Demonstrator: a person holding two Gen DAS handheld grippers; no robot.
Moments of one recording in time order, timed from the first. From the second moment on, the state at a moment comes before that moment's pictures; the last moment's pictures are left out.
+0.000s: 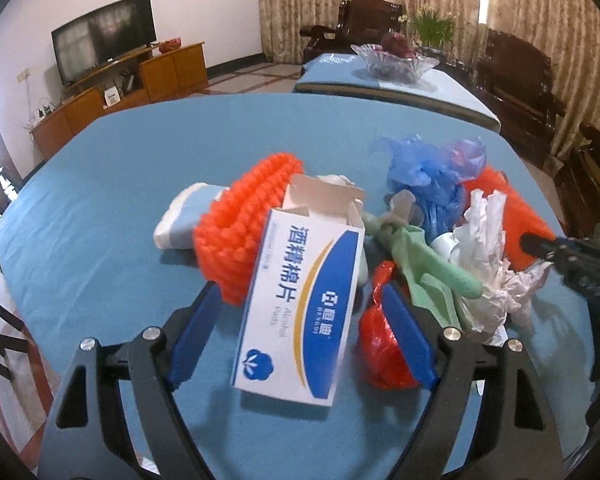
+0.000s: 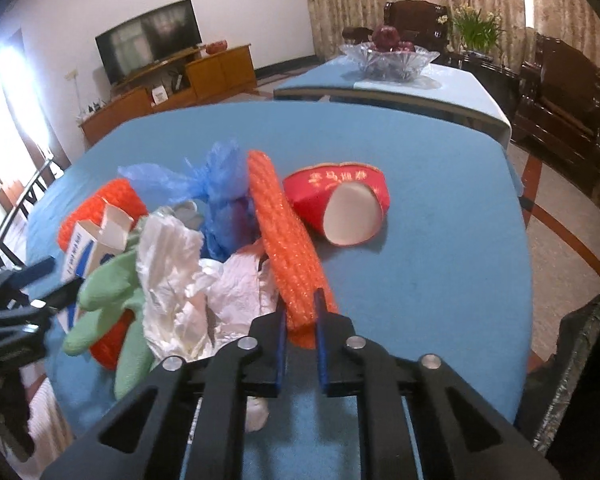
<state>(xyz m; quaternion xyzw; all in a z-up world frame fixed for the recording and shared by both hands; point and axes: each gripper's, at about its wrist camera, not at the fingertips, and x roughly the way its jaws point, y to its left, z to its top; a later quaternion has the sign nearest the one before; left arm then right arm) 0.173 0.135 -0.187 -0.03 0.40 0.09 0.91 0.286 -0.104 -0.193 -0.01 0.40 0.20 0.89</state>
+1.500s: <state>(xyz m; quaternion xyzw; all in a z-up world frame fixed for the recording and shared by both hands) 0.180 -0.107 -0.074 0.01 0.30 -0.18 0.94 0.146 -0.303 -0.069 0.10 0.28 0.02 0.95</state>
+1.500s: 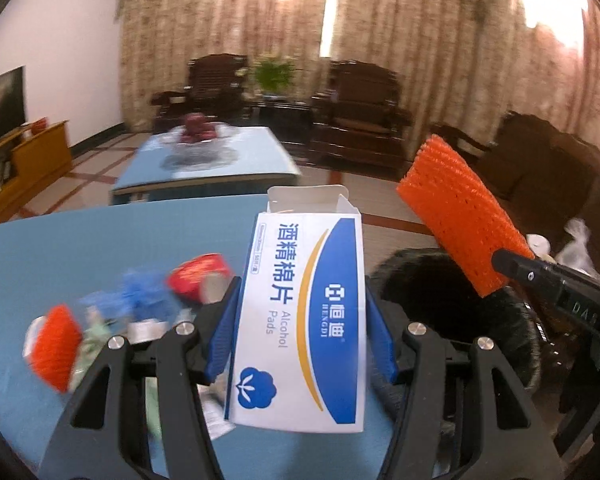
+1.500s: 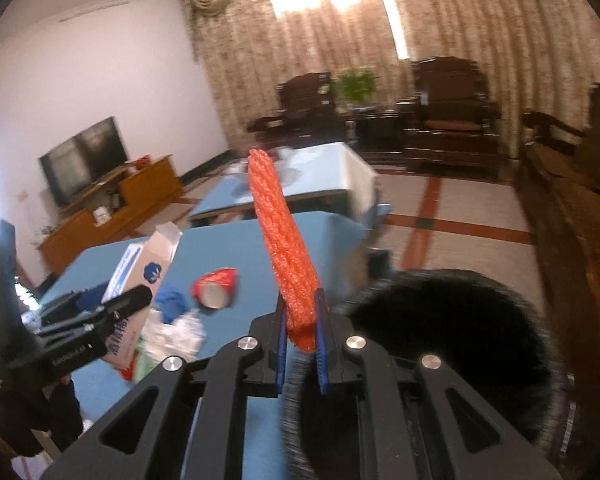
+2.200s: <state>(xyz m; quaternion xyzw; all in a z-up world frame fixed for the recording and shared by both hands) 0.184 -0.258 -0.136 0.03 0.35 -0.31 0.88 0.109 -0.401 -0.128 0.13 0.34 -0.13 0.92</state>
